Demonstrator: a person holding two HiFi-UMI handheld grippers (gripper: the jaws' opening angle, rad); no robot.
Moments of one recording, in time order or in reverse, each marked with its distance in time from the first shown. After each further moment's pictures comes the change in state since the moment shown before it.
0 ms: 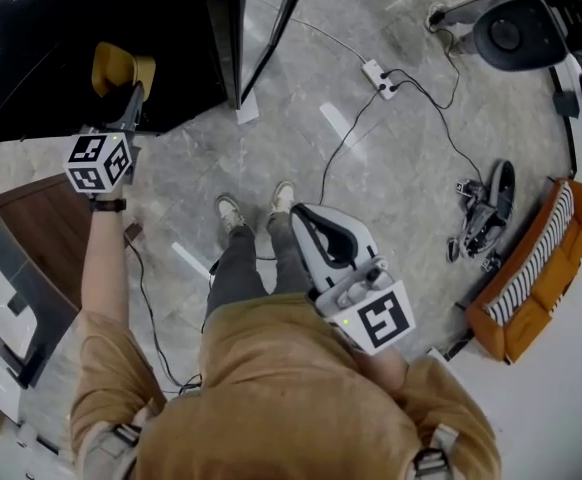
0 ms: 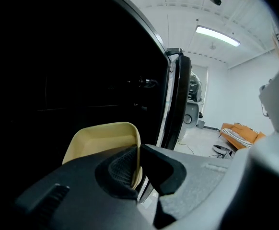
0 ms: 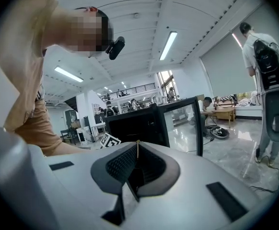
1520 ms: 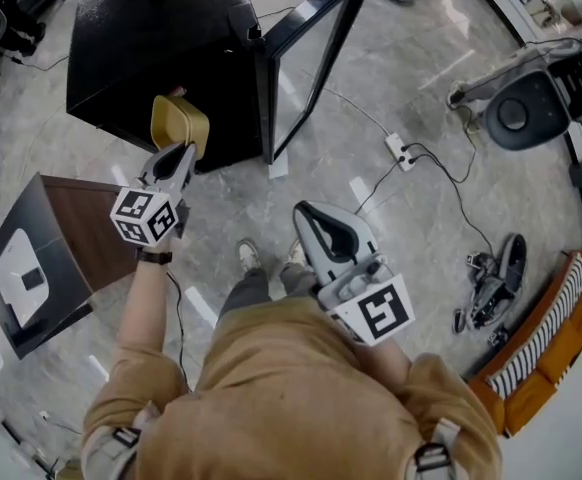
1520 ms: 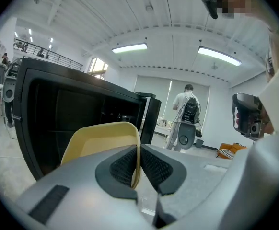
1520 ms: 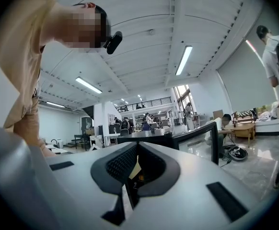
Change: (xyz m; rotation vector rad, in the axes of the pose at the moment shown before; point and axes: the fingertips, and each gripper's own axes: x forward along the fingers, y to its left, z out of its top) left arm -0.116 -0.095 0.068 -0.133 -0.160 0.003; right arm -0.016 0.034 0.099 -0.109 -0.168 0.194
